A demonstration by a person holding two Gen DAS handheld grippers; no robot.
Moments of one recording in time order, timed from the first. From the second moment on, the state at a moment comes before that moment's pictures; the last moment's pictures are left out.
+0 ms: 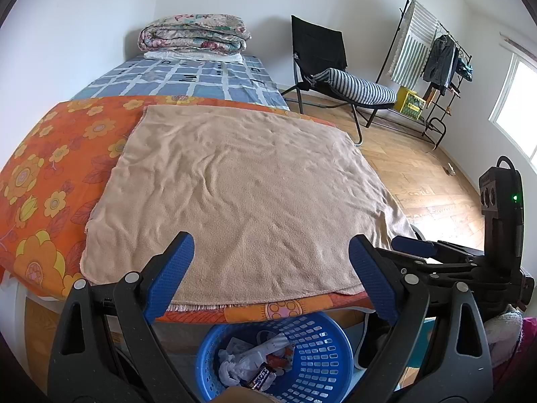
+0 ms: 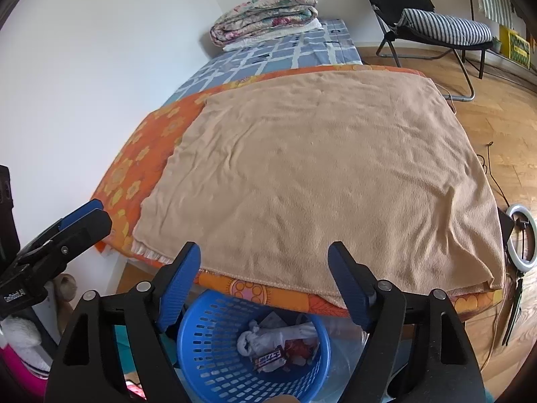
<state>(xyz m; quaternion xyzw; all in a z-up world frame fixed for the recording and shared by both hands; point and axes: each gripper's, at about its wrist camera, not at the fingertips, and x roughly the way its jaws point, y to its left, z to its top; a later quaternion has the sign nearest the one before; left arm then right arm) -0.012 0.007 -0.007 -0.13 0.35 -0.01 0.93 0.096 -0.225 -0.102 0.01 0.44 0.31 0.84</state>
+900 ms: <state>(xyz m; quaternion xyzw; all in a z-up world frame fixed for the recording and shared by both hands) -0.012 0.005 -0.006 -0.13 0.35 -0.01 0.93 0.095 -0.226 -0.105 0.01 0.44 0.31 0.84</state>
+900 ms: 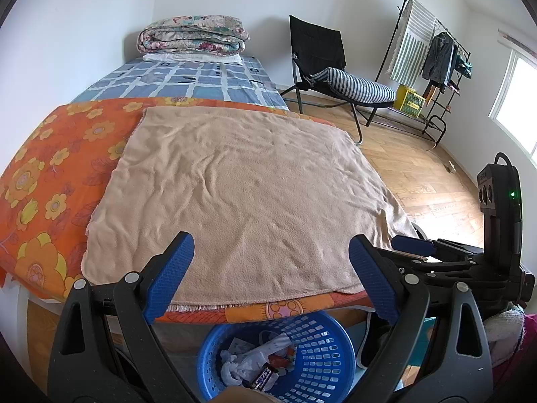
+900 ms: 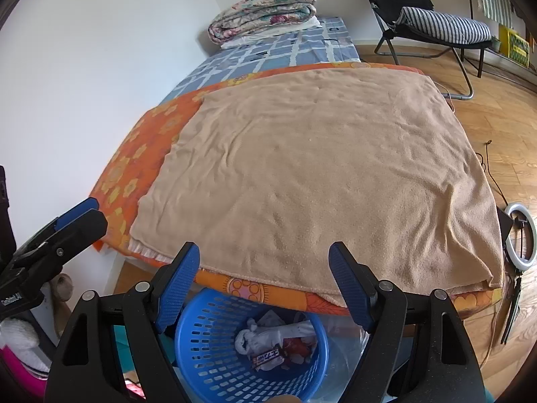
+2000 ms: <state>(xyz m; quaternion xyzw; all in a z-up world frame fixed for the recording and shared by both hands) -0.011 0.018 -0.004 -0.10 0.35 0.02 0.93 0.094 -0.228 -0.109 0.01 0.45 0.30 0.84</state>
